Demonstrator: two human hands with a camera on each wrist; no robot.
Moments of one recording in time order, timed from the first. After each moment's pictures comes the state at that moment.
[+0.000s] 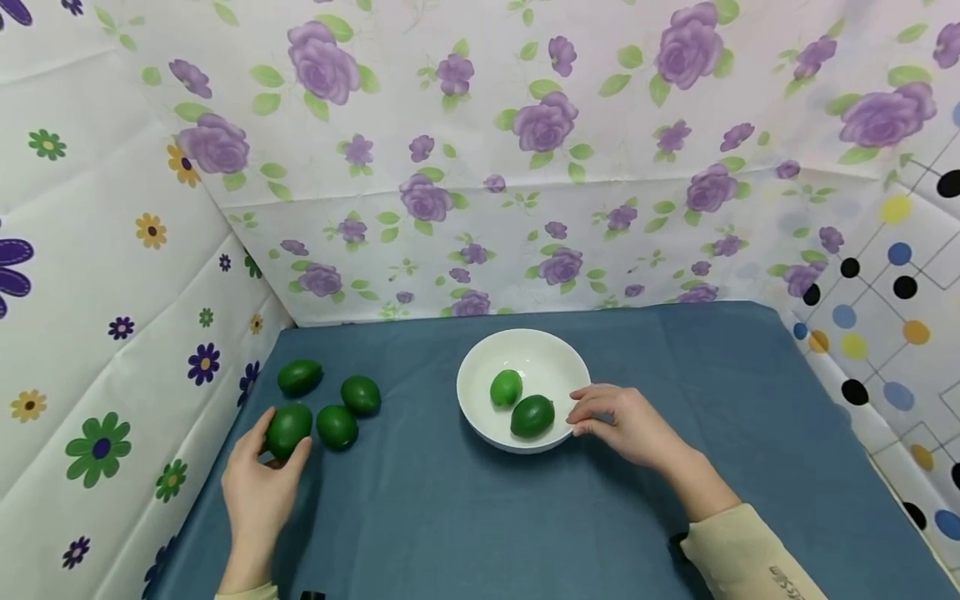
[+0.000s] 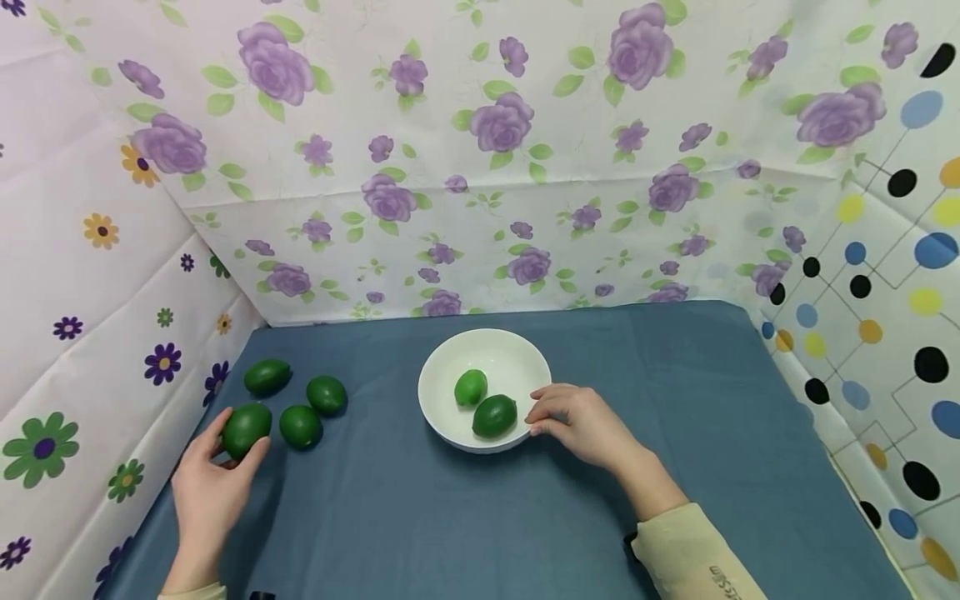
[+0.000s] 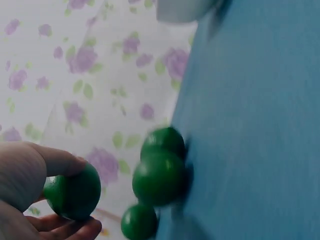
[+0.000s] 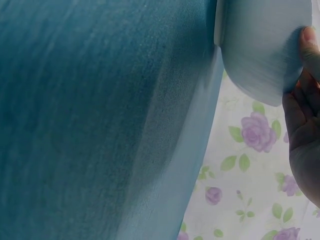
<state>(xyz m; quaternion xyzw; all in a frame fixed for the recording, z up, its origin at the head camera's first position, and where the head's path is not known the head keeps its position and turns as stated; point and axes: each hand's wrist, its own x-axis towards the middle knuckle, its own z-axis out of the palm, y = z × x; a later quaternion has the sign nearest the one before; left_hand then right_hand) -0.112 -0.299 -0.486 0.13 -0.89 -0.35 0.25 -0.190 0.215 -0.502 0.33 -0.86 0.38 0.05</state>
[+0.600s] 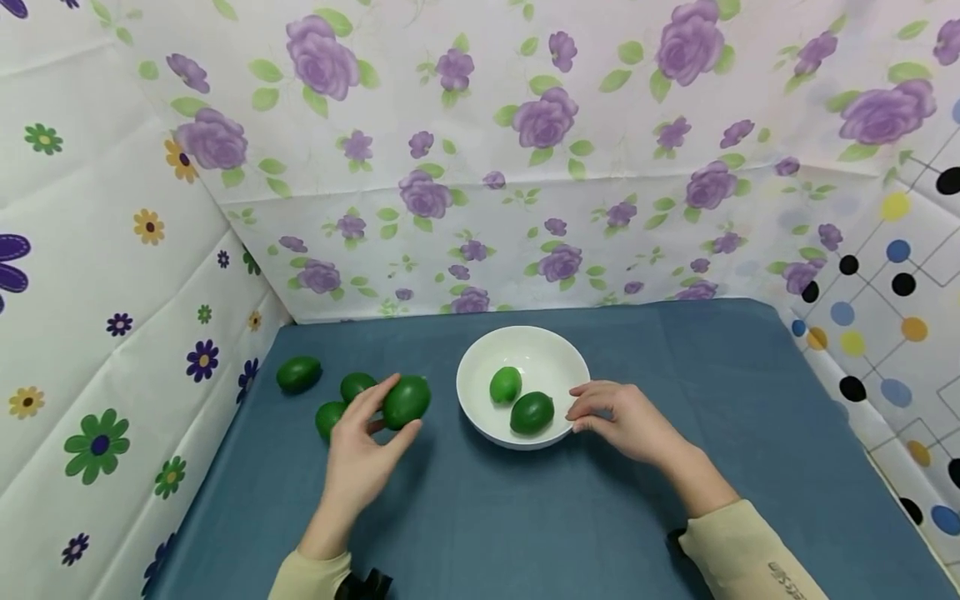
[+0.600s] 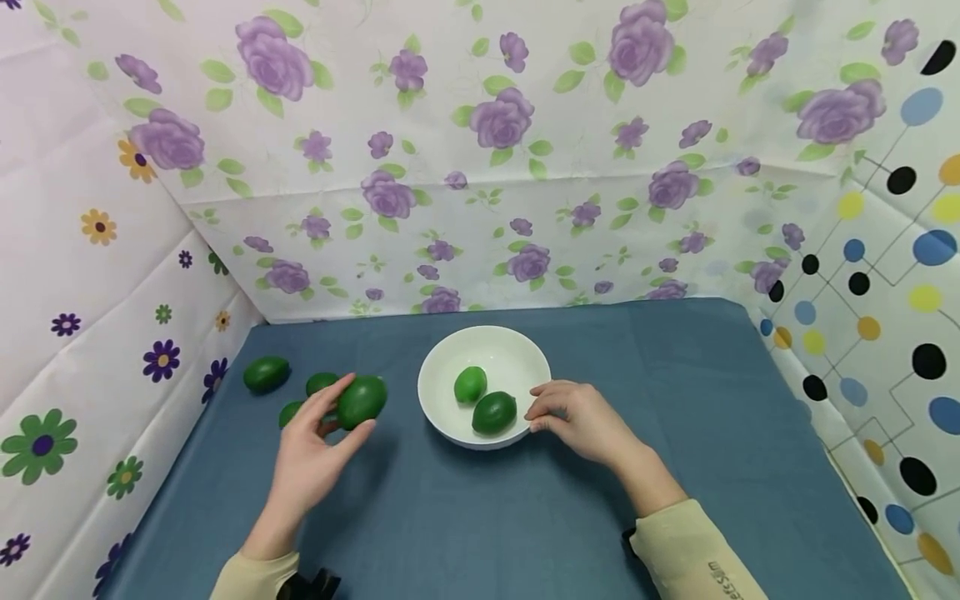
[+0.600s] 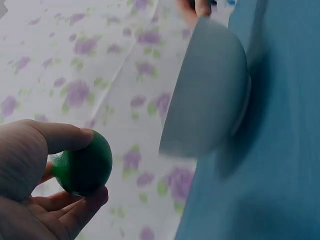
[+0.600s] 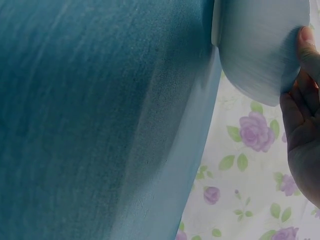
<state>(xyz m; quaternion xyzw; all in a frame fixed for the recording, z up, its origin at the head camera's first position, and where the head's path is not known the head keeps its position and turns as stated) -0.132 -0.188 -0.462 -0.09 -0.87 -0.45 0.18 -0.188 0.215 -0.498 0.31 -0.87 0.38 0.04</state>
